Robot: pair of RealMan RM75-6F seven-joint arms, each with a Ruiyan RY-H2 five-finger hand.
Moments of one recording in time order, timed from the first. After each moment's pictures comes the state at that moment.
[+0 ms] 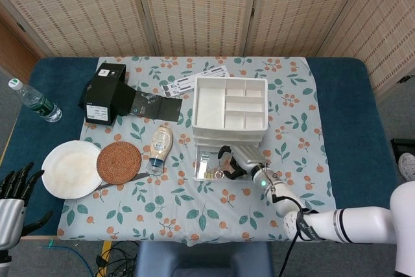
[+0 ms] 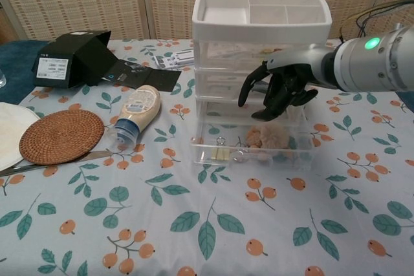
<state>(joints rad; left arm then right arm) -0.01 -1.09 -0.01 -1.72 1.60 1.61 0.12 1.11 -1.34 0.10 -1.84 -0.36 0.87 -0.29</state>
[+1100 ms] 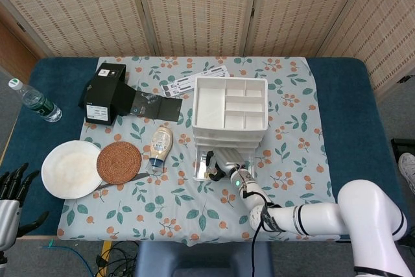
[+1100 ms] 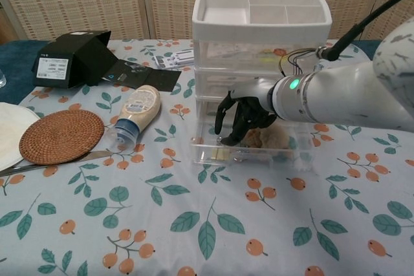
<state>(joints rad) 0.00 -1.08 -0.01 -1.72 1.60 1.61 0.12 1.19 -1.60 0.15 -1.60 -0.17 0.87 -0.46</state>
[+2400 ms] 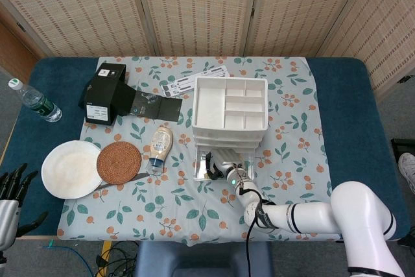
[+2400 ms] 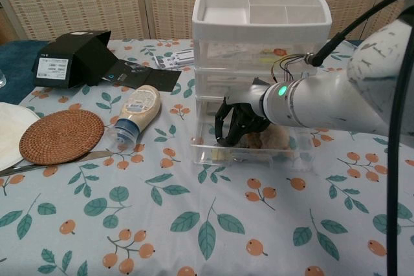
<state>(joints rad) 0.01 -1.08 -0.01 -1.72 1.59 1.61 0.12 1.20 -1.66 0.18 -1.52 -0.13 0.83 -0.52</state>
